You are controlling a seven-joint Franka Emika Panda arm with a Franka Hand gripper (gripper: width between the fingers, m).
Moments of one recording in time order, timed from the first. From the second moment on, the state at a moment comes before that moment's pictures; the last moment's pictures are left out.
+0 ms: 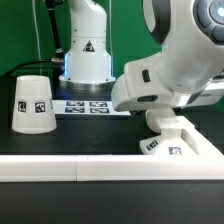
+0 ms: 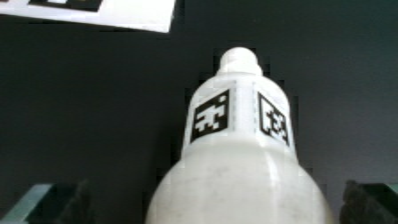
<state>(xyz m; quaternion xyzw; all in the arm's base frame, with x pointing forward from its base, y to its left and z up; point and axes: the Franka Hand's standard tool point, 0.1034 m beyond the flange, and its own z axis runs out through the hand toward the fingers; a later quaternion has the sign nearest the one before) 0.473 0.113 0.033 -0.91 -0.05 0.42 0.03</state>
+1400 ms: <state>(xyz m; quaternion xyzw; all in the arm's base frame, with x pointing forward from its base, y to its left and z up) 0.480 0.092 0.047 -0.91 -0.07 0.40 0.05</state>
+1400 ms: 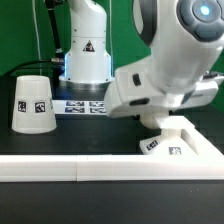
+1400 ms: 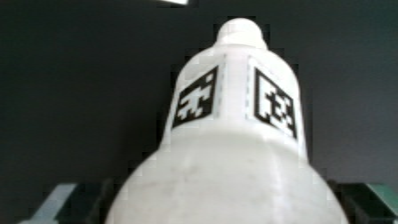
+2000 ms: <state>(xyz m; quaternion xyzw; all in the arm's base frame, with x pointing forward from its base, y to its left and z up) 0.514 0.078 0.093 -0.91 -0.08 0.39 0.07</state>
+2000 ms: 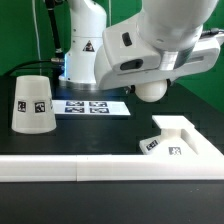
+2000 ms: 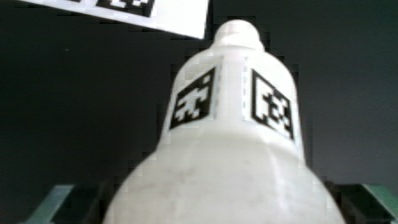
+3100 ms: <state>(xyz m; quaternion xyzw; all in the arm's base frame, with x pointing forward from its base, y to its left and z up) 0.574 0.065 0.135 -0.99 -0.12 0.00 0.04</state>
